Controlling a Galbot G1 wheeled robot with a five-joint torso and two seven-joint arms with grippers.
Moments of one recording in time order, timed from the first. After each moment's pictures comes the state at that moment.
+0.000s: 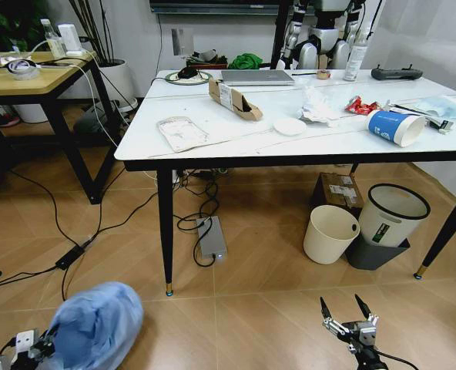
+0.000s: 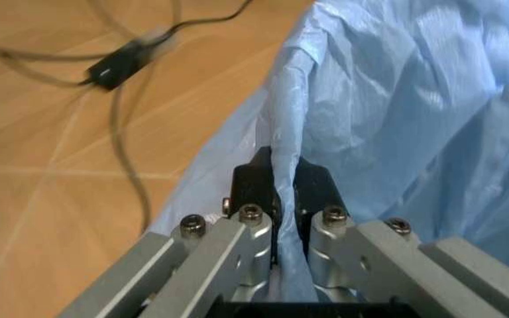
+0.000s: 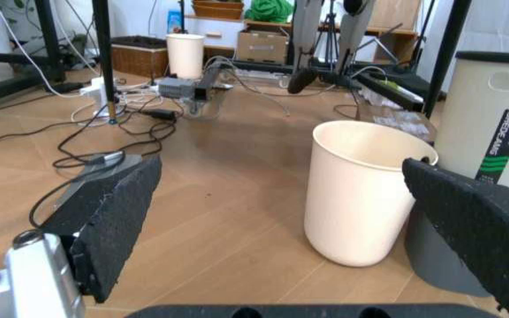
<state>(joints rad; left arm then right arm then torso) 1.72 -1.14 -0.98 -1.55 -0.50 0.06 0.38 -1.63 1.61 0.92 1.60 0.10 0.48 -0.51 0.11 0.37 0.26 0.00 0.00</state>
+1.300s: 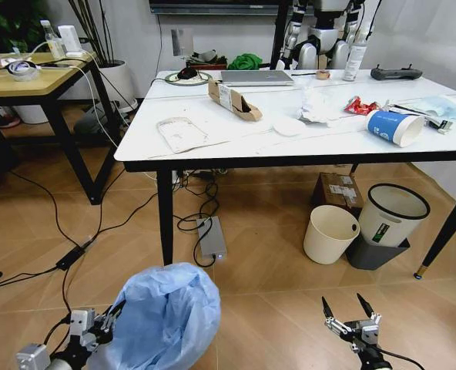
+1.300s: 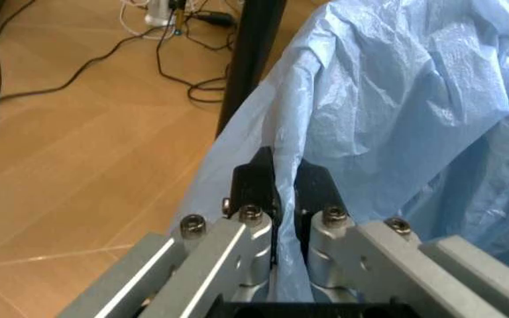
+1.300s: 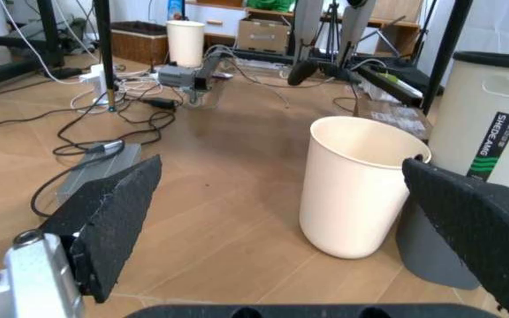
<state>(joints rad) 2.00 -1.07 -0.83 -2.15 -0.68 0.17 0.19 -1.67 1.61 0.93 1.66 0.07 0.44 -0.50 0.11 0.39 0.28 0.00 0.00</state>
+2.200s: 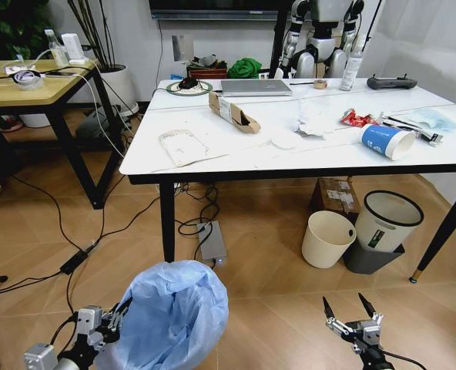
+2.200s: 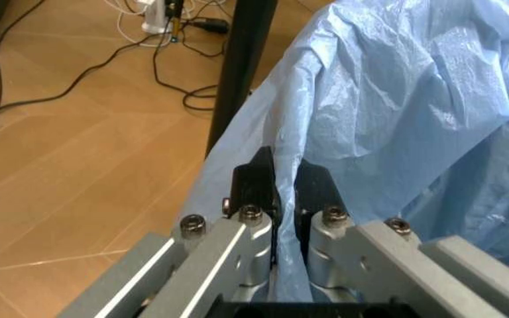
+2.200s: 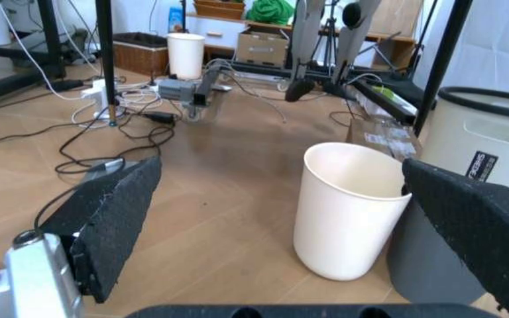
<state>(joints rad) 1.99 -1.10 -0.80 -2.15 -0.64 0.16 0.19 -1.67 1.61 0.93 1.68 0.07 0.44 -0.49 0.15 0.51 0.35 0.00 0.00</state>
